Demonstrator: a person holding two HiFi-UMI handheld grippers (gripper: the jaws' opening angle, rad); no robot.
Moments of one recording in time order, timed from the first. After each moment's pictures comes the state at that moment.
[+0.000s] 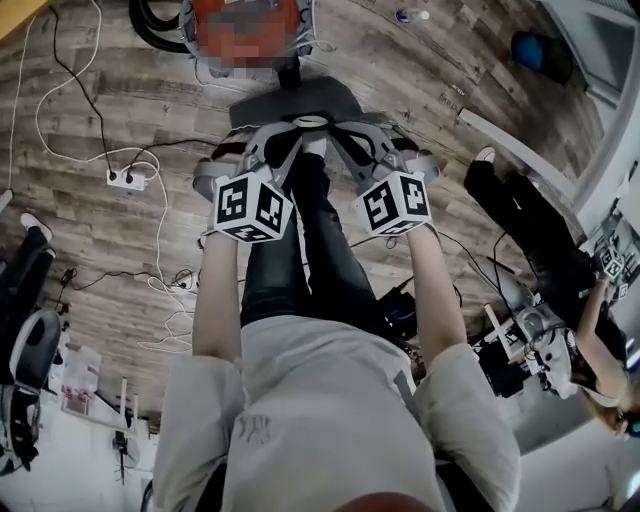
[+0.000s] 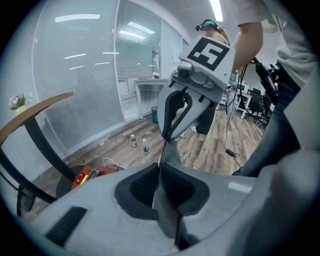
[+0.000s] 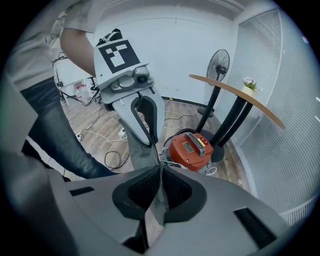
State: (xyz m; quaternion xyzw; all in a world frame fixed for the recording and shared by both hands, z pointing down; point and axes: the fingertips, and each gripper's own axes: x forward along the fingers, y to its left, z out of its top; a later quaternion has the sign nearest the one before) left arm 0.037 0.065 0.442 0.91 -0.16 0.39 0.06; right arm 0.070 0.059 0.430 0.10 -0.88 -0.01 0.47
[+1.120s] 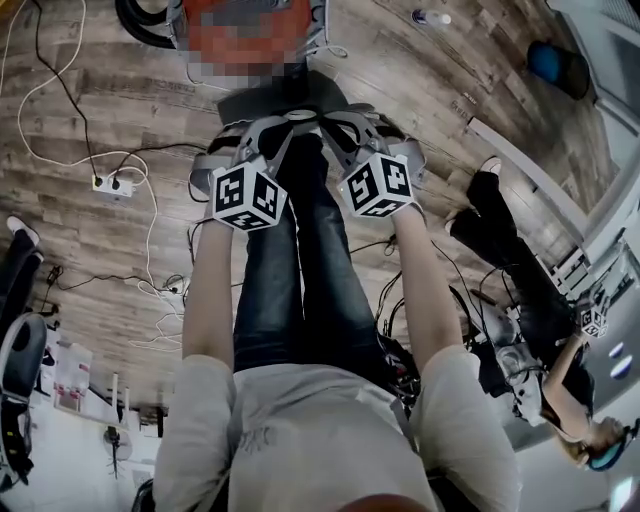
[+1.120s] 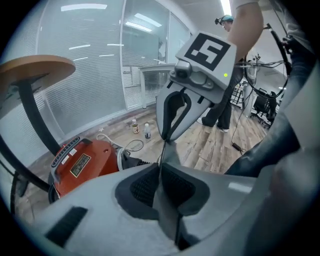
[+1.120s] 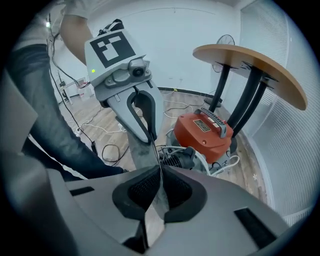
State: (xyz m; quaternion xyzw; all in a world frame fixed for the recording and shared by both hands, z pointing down) left arm 0.027 0.051 0.577 0.89 -0.17 0.41 0.09; right arm 0.059 0.041 0.571 0.08 -0.87 0.01 0.49
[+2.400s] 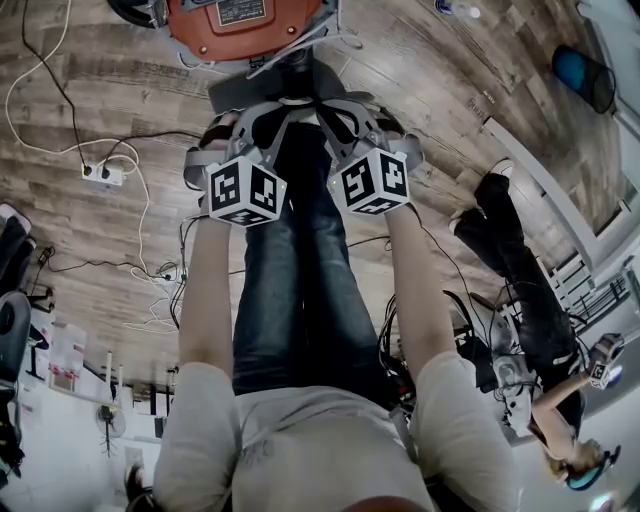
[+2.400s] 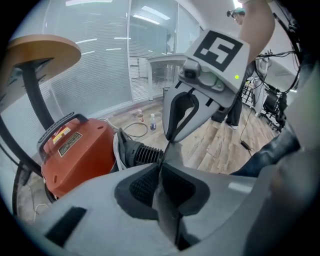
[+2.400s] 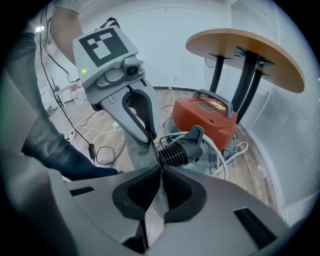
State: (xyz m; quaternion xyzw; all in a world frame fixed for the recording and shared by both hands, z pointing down) left arm 0.026 0.048 0.642 0.87 -0.21 0.43 0.11; right arm 0.060 0.040 0.639 0.10 -0.87 0.04 0.48
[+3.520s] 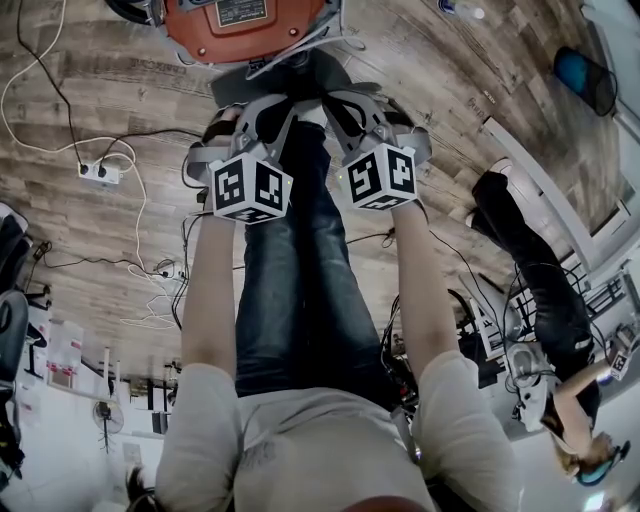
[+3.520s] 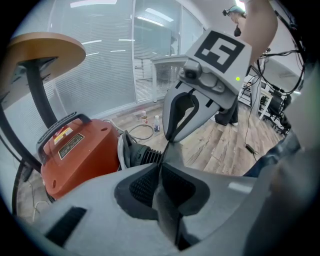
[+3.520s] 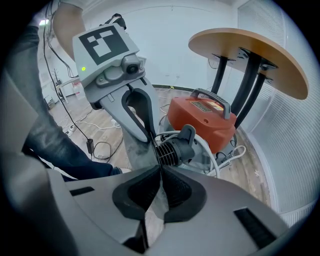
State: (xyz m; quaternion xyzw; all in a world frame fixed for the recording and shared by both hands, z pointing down) left arm 0.032 0.028 0.645 0.87 -0.23 0.42 0.11; right arm 0.066 0.019 0.643 0.09 -0.87 0.01 0.49
